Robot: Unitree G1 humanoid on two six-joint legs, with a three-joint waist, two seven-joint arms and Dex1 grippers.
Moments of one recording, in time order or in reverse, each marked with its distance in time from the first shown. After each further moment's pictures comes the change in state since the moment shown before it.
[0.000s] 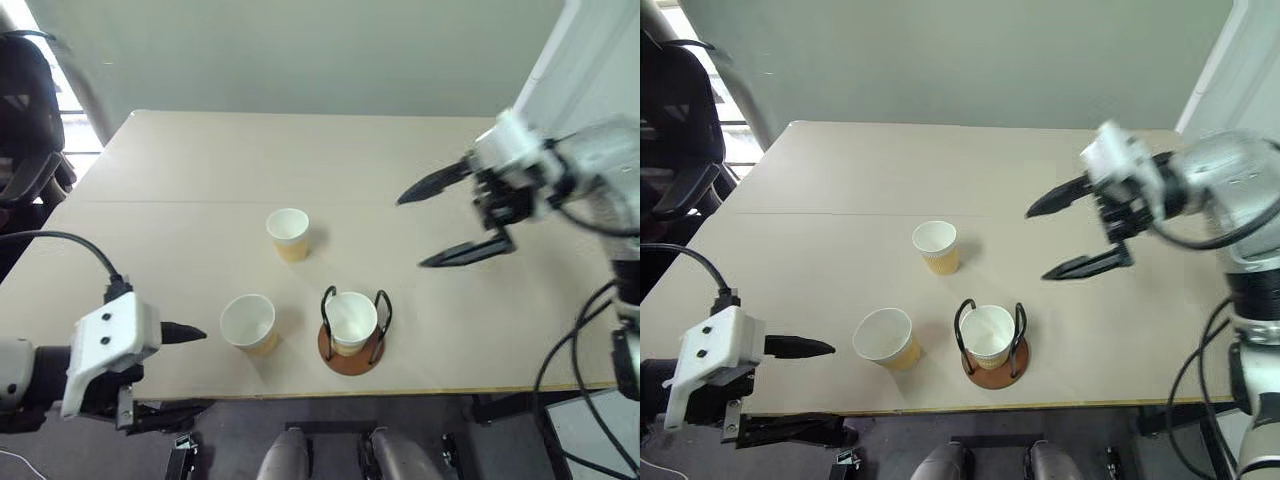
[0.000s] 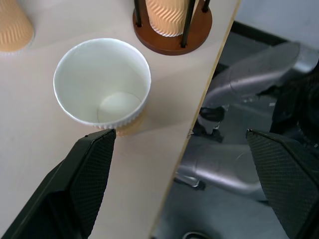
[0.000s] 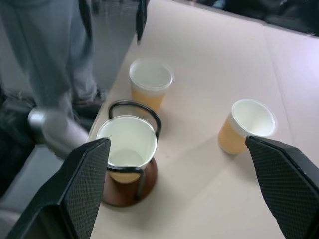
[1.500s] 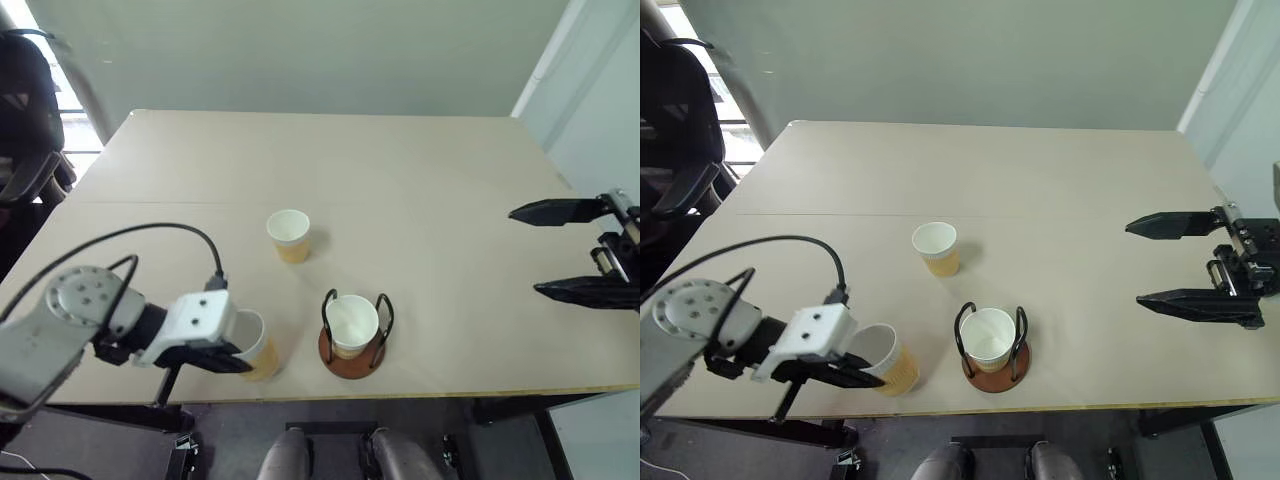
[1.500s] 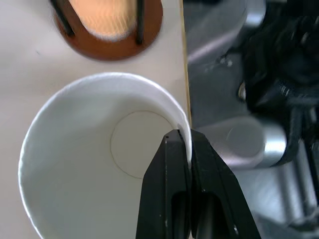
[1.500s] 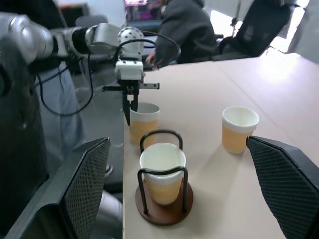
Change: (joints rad) left arm -0.760 0.082 -0.738 0.278 0.118 -0.111 -0.207; right arm 0.615 -0.170 -0.608 -0.247 0.471 0.219 -0.209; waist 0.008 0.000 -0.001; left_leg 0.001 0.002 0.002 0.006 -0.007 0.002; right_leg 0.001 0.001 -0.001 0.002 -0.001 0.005
